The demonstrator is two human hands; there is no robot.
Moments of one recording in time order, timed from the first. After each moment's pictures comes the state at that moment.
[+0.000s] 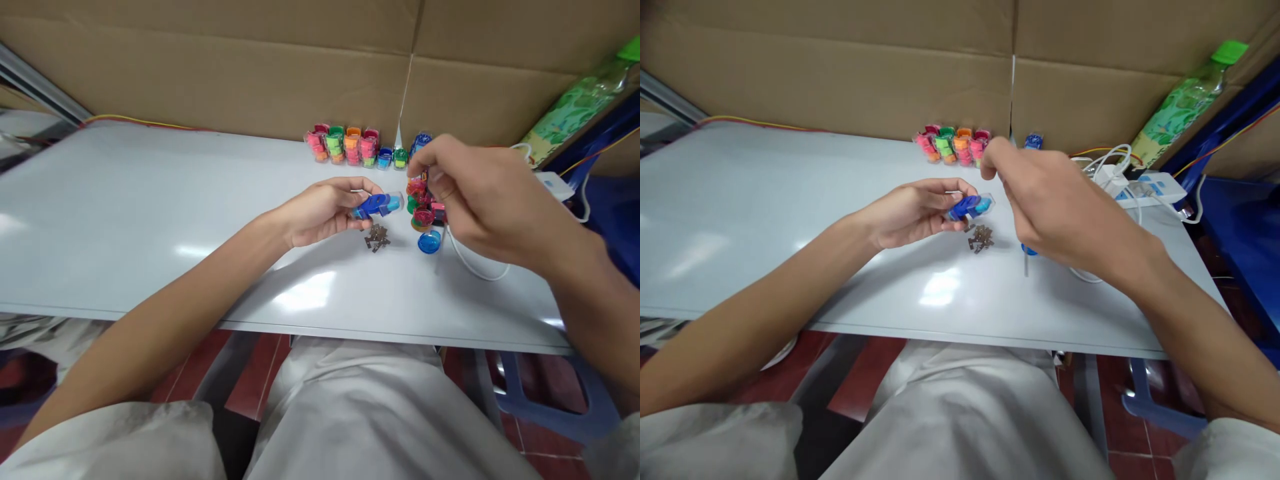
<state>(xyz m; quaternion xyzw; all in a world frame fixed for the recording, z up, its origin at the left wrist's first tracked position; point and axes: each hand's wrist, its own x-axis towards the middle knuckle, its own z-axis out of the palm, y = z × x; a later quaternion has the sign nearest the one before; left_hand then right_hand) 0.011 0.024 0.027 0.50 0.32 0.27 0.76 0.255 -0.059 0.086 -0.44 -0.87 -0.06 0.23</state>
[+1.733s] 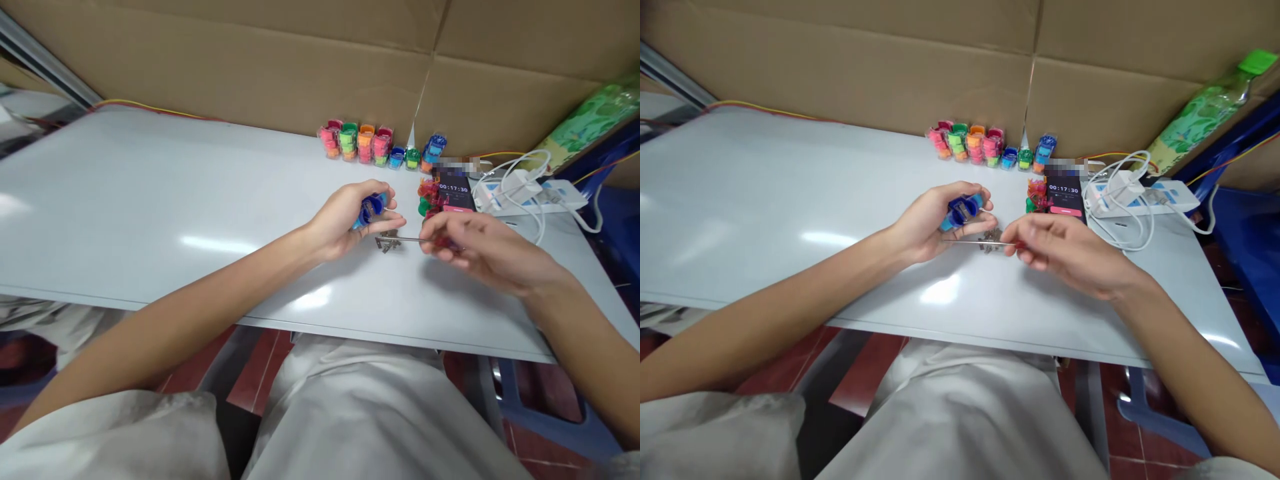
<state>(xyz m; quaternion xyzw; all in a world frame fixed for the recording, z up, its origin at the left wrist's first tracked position) 0.033 0.003 0.019 0.37 0.35 0.37 0.78 0.260 -0.079 0.029 -0.46 -0.68 0.46 0.34</state>
